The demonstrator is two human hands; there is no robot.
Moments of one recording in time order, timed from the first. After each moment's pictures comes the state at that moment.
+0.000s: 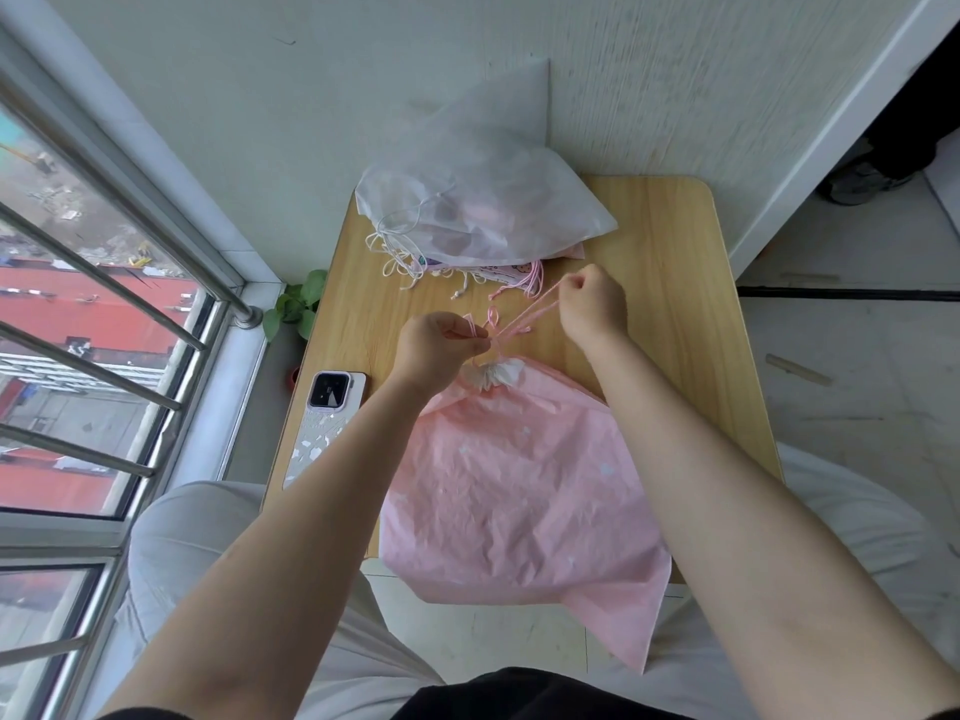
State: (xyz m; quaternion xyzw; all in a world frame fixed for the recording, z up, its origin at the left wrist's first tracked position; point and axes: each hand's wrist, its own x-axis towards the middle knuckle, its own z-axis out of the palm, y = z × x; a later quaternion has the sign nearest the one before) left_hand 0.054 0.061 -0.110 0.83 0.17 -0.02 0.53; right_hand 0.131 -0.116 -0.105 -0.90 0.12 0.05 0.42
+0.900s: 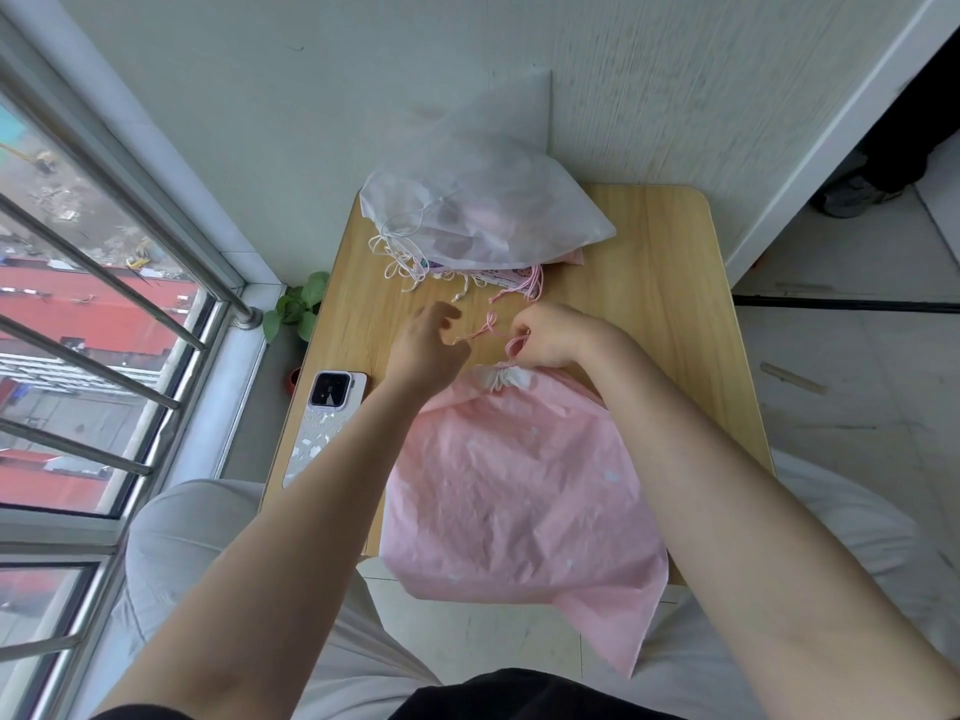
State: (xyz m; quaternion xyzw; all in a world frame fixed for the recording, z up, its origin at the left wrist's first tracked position) left_hand 0.051 0.069 -0.111 0.92 0.13 -0.01 0.37; right_hand 0.110 -0.101 -0.077 -0.92 -0.18 0.30 0.17
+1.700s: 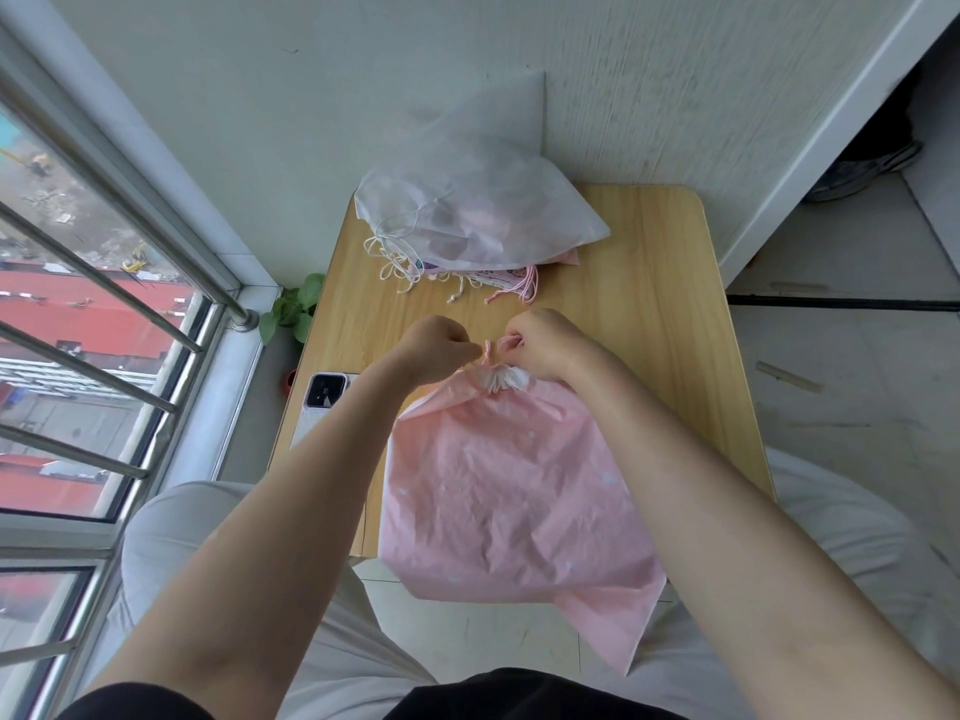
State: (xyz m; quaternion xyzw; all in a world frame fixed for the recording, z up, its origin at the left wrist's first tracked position) left_hand 0.061 0.065 -0.086 0.91 0.10 -0.19 0.36; right_hand 0.101 -0.102 -0.093 -0.94 -0.18 0.21 0.21
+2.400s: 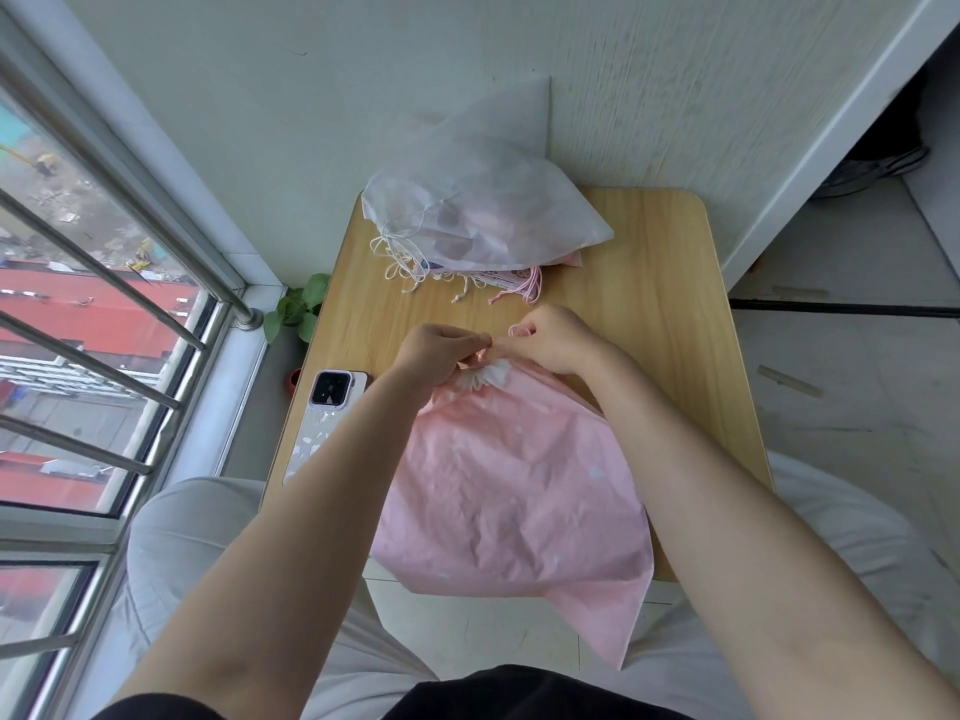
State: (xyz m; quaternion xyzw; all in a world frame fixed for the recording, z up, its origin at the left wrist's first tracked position) left_hand 0.050 0.061 -0.102 0.75 0.24 -0.13 0.60; right_hand 0.105 -0.107 -0.100 -0.90 -0.12 0.24 0.34
